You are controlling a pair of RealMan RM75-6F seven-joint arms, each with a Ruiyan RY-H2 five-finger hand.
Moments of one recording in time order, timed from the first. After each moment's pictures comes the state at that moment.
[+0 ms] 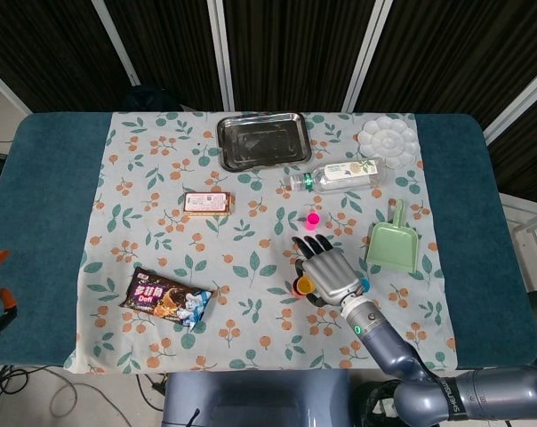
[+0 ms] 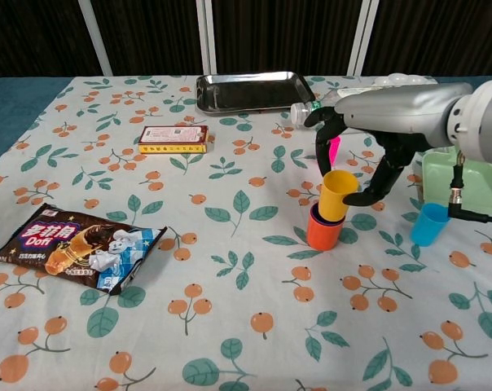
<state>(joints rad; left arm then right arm) -0.01 -1.18 -0.10 -1.67 1.42 1.58 0.00 0.94 -1.32 0.06 -2.01 -0.72 1.10 -0.68</state>
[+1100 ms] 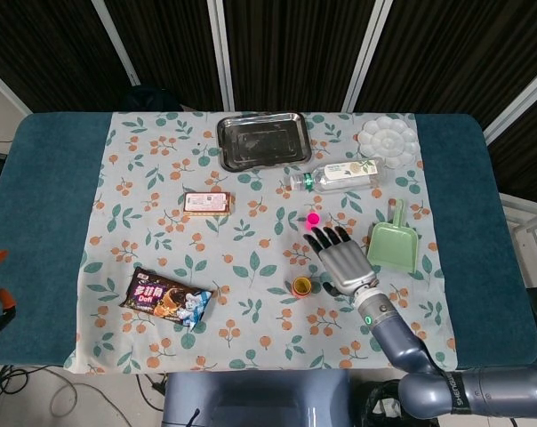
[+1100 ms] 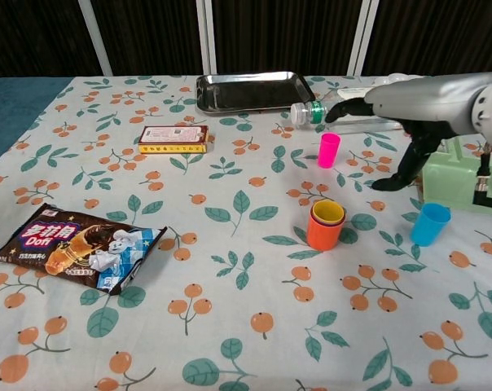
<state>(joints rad) -0.01 -1.18 -0.10 -1.67 1.42 1.59 0.00 0.93 -1.26 0.06 -1.99 -0.67 1.12 -0.68</state>
